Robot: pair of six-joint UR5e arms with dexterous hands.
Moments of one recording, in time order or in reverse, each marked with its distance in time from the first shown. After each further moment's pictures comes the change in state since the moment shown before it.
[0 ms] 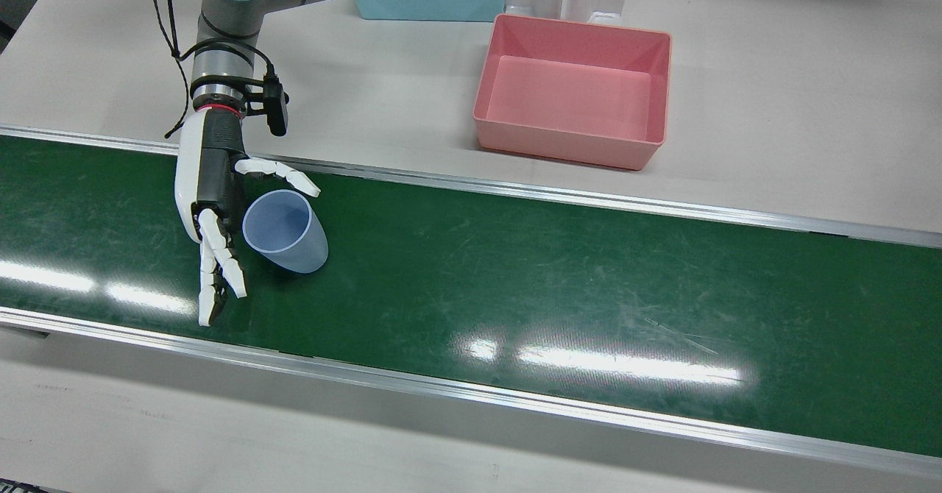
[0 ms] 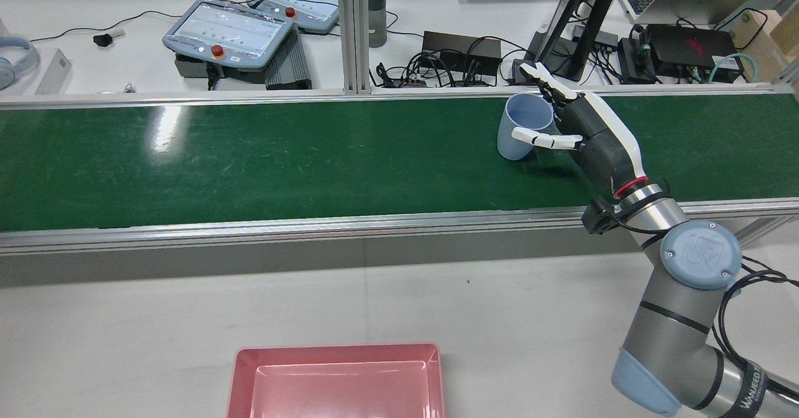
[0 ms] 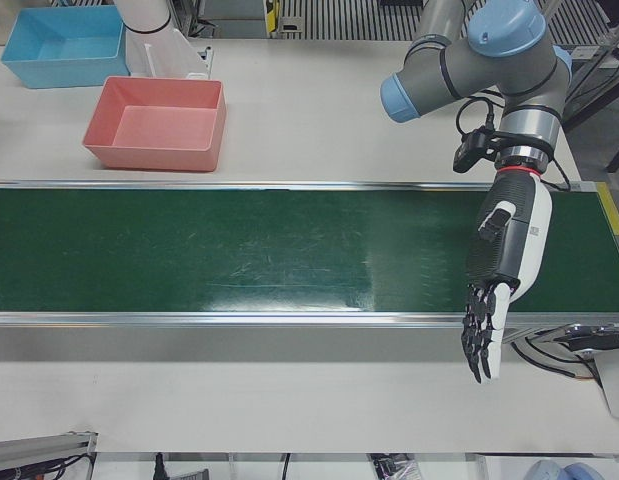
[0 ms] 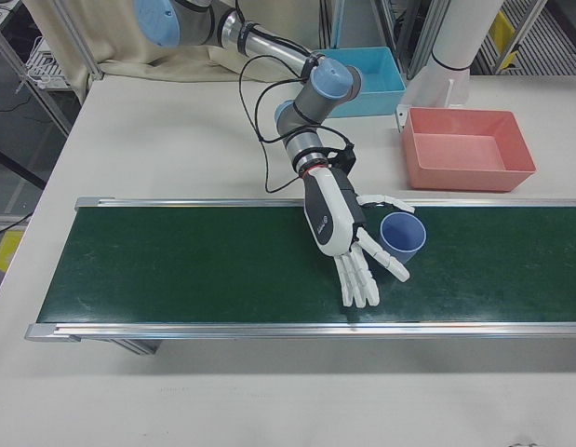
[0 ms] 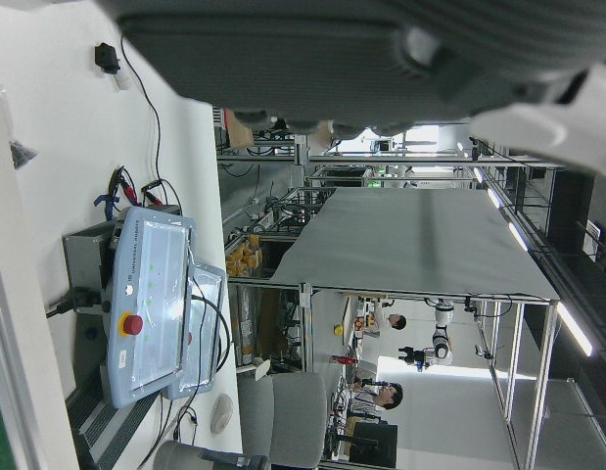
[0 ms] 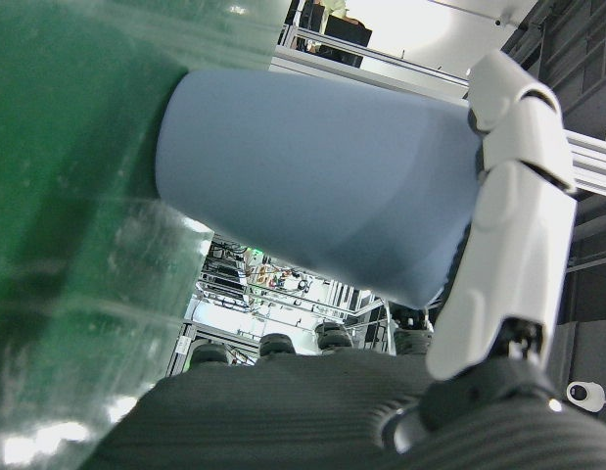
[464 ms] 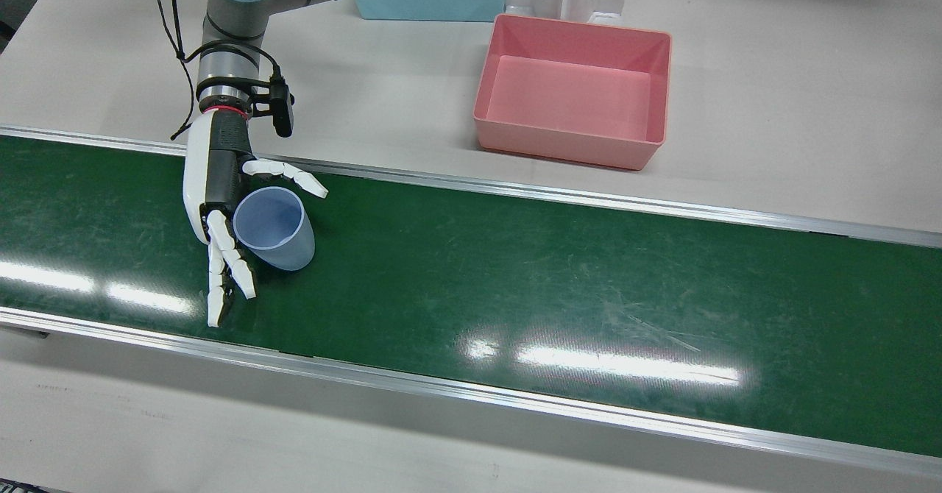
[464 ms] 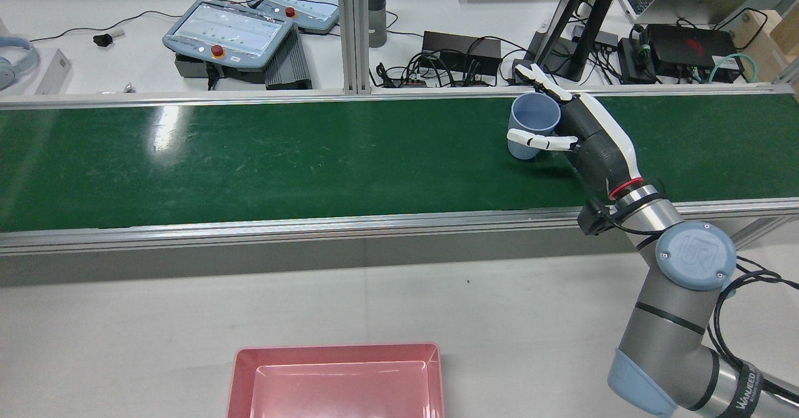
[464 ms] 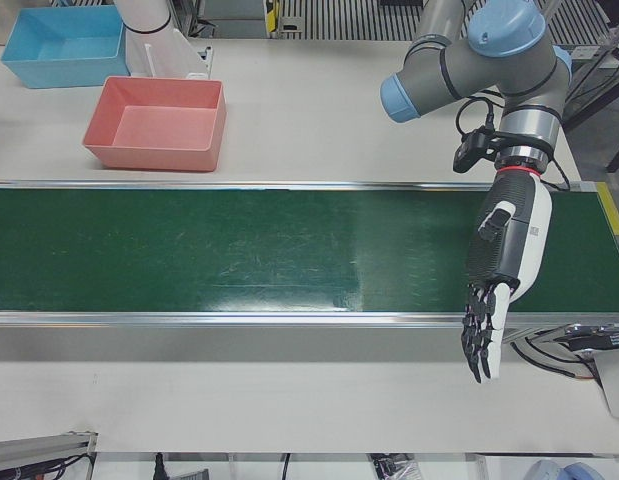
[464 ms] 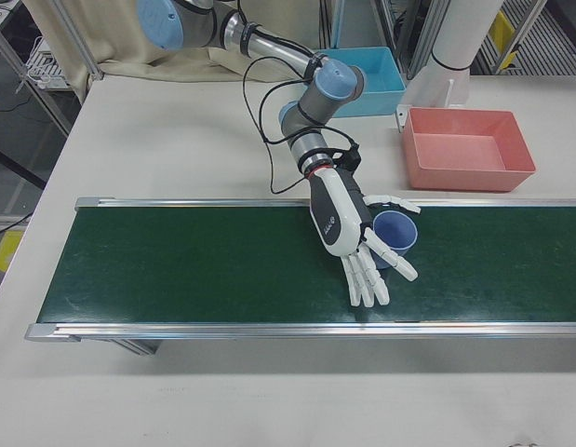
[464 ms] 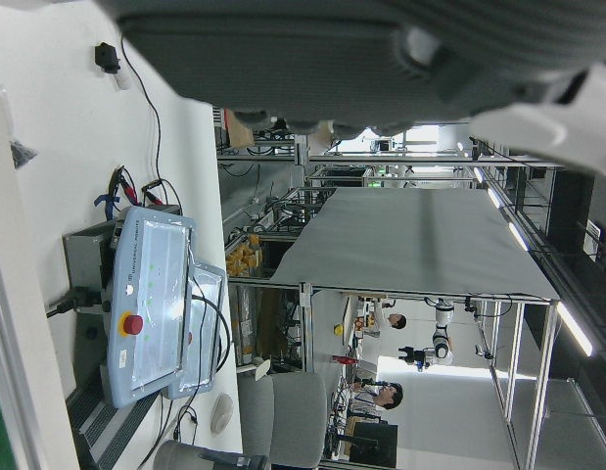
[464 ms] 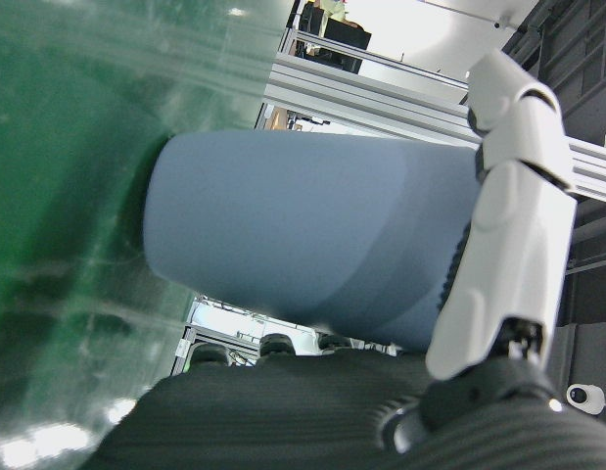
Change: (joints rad) left arm 0.000 0.000 0.000 0.000 0.000 0.000; right arm -0.007 0.009 -0.005 0.000 0.004 -0.003
